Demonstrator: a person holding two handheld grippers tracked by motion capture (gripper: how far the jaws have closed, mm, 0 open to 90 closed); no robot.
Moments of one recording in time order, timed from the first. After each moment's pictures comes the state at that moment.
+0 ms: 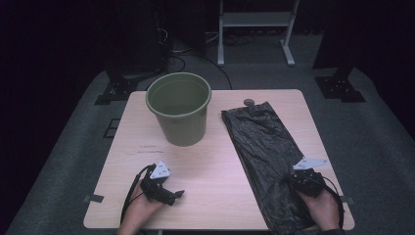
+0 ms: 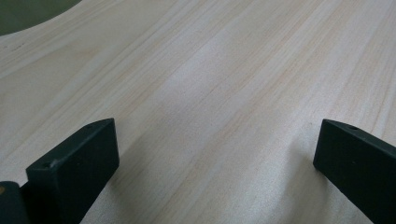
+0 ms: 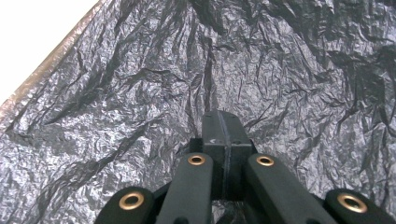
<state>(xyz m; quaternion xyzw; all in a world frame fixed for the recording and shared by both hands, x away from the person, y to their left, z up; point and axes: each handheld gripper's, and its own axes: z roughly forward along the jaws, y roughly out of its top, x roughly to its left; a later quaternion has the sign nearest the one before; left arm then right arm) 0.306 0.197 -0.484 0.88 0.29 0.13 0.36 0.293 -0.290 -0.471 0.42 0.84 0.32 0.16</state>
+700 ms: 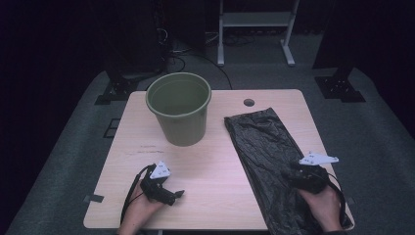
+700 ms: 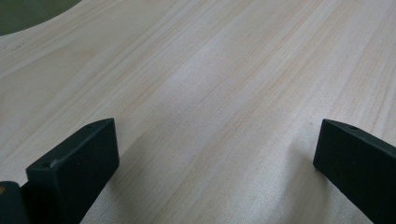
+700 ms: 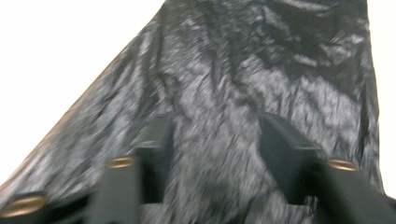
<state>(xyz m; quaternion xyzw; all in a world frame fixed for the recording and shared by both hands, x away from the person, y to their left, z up) 0.306 0.197 -0.484 0.88 0.29 0.13 0.36 0.297 -0.294 -0.452 0.42 0.81 0.37 0.19</state>
